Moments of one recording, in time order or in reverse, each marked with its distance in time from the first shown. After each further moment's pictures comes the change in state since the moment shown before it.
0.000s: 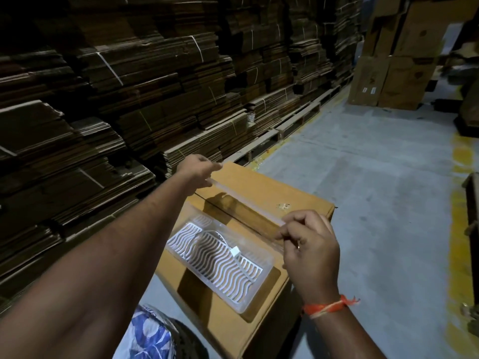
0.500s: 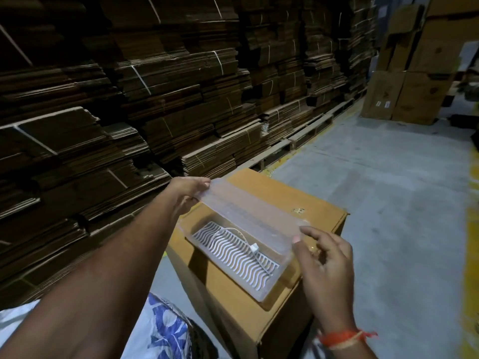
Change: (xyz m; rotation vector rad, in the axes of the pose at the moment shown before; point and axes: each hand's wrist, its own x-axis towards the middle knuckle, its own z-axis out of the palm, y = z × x) left_hand -0.048 -0.040 -0.059 -0.400 0.021 -0.140; right_hand -0.030 -0.051 -0.028 0.394 -0.079 0.555
